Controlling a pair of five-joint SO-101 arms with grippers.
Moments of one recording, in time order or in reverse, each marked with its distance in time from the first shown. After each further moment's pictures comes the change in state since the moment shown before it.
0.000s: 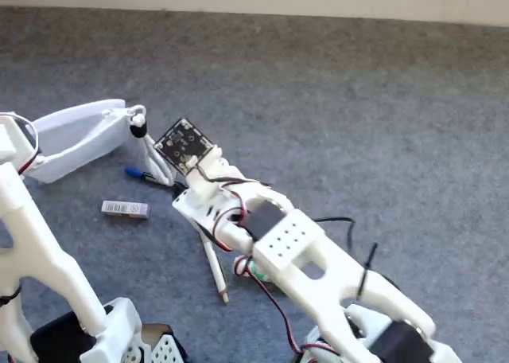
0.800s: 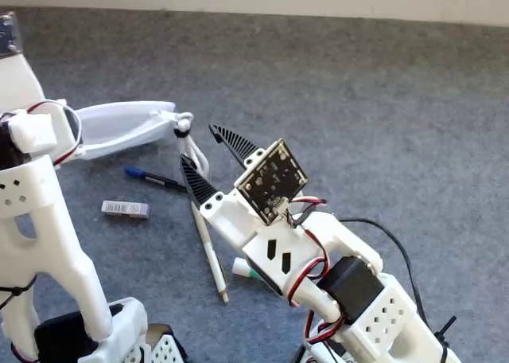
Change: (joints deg) left arm 12.1 0.0 -1.6 0.0 -1.0; right arm 0.0 -36.7 0.1 5.5 -0.4
